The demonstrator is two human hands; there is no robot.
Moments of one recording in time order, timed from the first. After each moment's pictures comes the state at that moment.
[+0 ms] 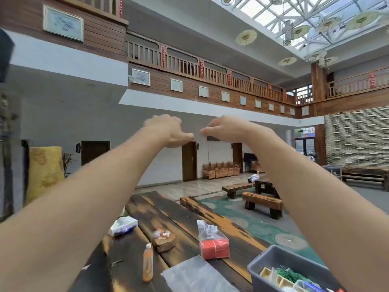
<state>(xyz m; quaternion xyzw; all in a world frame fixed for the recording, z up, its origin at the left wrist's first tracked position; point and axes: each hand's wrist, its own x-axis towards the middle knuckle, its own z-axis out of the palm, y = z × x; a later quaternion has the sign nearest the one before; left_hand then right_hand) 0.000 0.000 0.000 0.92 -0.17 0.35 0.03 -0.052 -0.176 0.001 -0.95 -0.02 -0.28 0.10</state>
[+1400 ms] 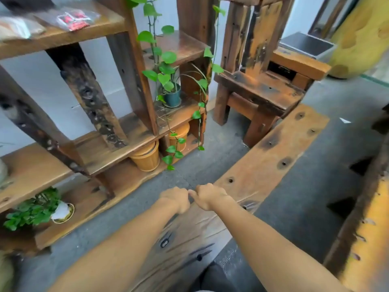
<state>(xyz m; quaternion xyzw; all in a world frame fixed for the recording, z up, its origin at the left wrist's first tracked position) -0.078 0.448 -0.601 0.81 0.47 -0.28 0.20 0.040 0.404 -0.615 -0.75 -0.56 0.34 -0.08</state>
